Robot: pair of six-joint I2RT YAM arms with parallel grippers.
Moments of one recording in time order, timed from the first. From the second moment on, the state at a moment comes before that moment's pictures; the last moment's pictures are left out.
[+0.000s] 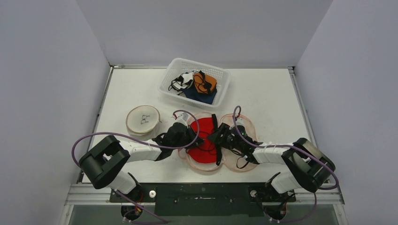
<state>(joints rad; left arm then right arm) -0.83 1.49 0.53 0.40 0.03 -1.06 0.69 1.42 0.36 0.52 -0.06 0.97</state>
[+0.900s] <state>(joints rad) -0.83 1.47 0.49 0.40 0.03 -1.06 0.69 1.51 0.35 0.66 -0.06 1.06</state>
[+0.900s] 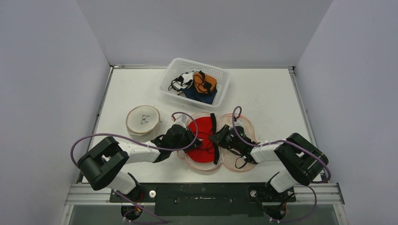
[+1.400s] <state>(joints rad) -0.83 1.28 0.48 0.31 0.01 -1.06 0.69 1.34 0.33 0.56 -0.05 0.95</state>
